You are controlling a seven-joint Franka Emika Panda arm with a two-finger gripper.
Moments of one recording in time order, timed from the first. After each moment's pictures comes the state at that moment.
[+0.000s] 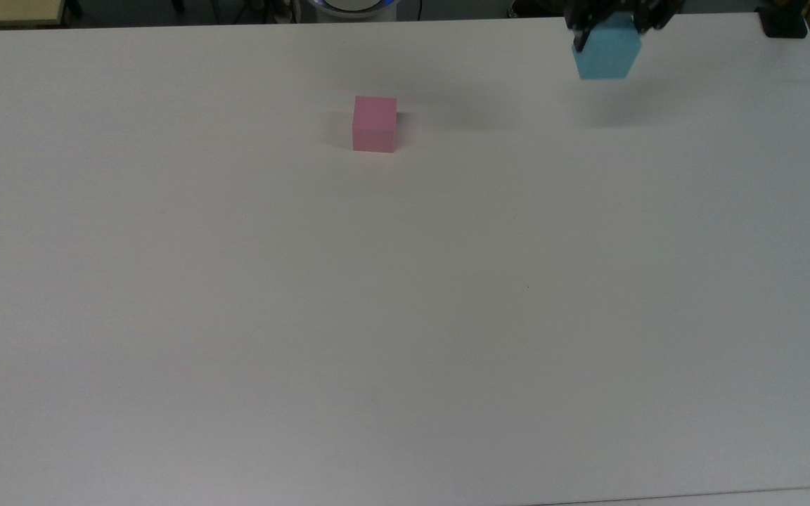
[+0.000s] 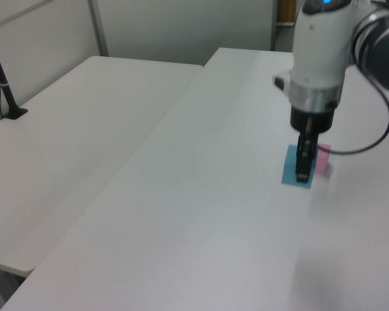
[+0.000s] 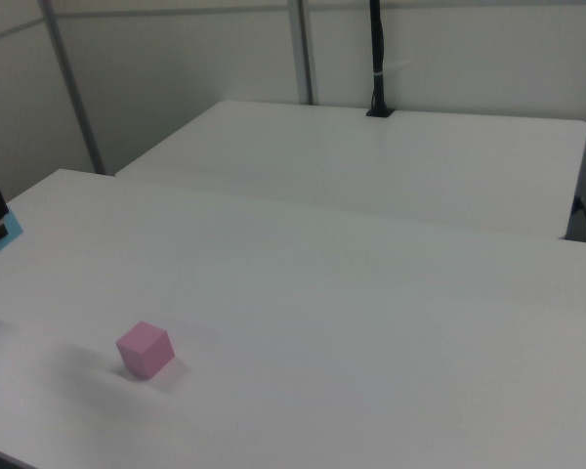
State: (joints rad) arm 0.37 0.07 0.37 -1.79 -0.12 1.82 0.66
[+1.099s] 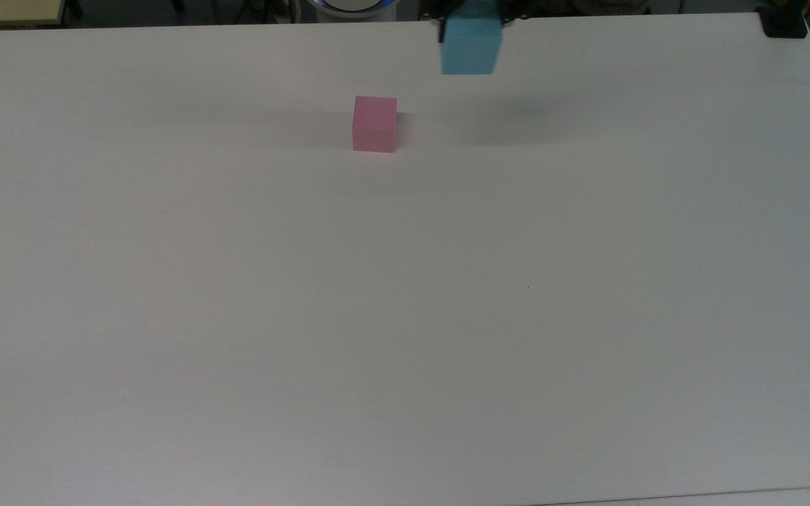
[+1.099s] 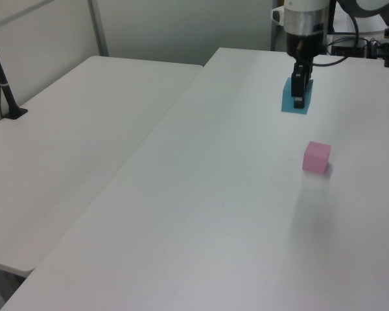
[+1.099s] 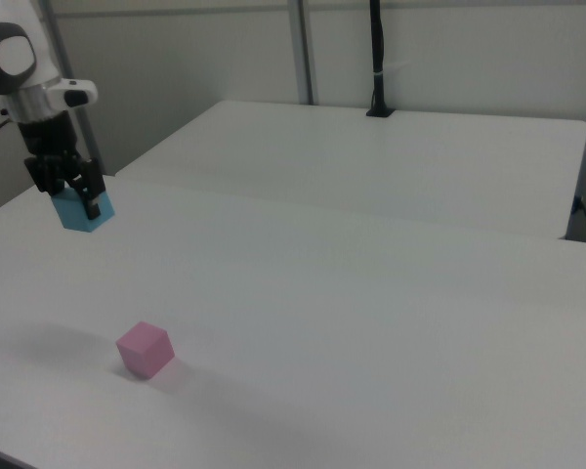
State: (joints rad) arm 0.29 -0.07 0.06 -1.81 -0.06 1.70 0.30
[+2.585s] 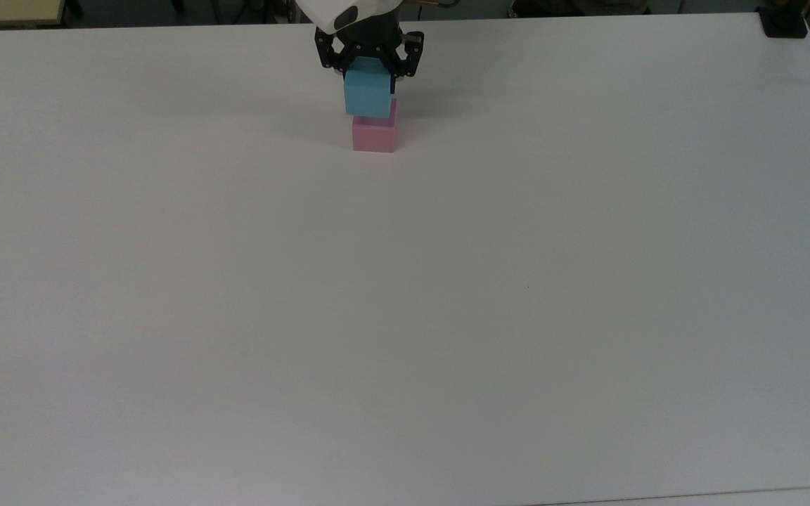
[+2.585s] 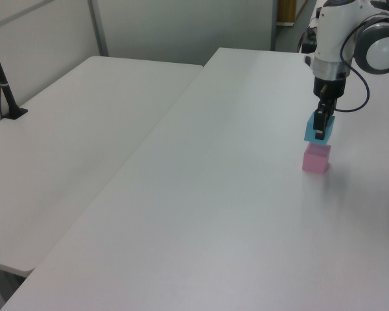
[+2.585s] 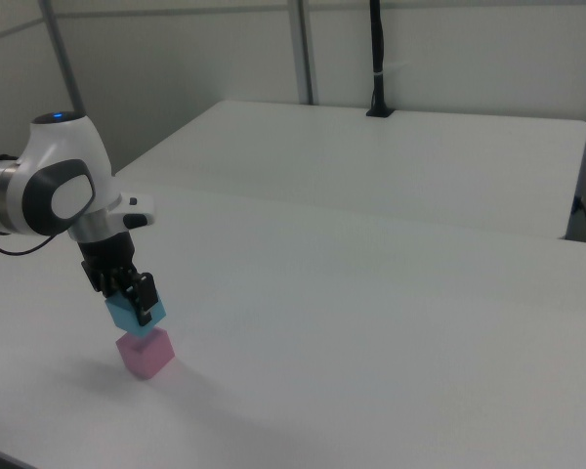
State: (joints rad) arm 0.21 -0.23 -0.06 -2.39 -0.06 2.16 0.25
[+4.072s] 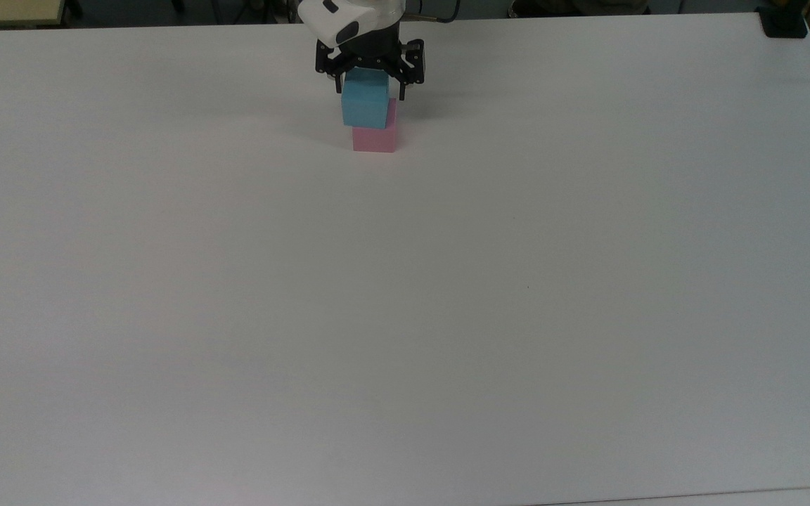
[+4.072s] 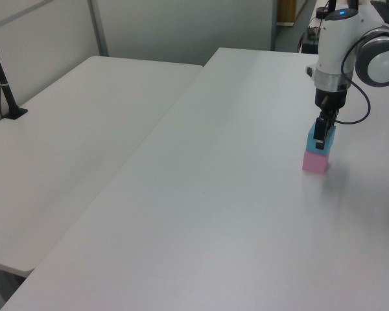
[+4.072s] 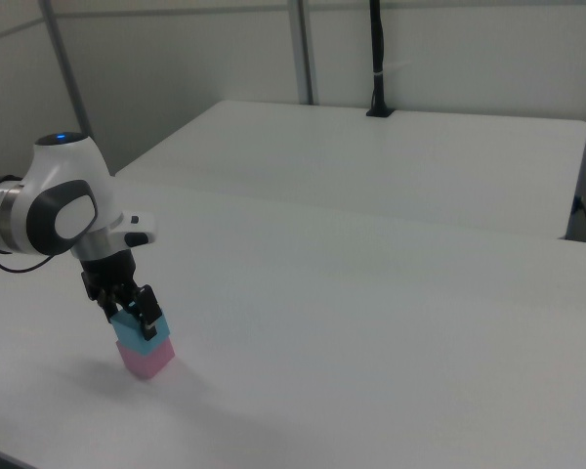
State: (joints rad) arm 0.21 -0.21 -0.06 -2.45 -0.06 2.23 0.27
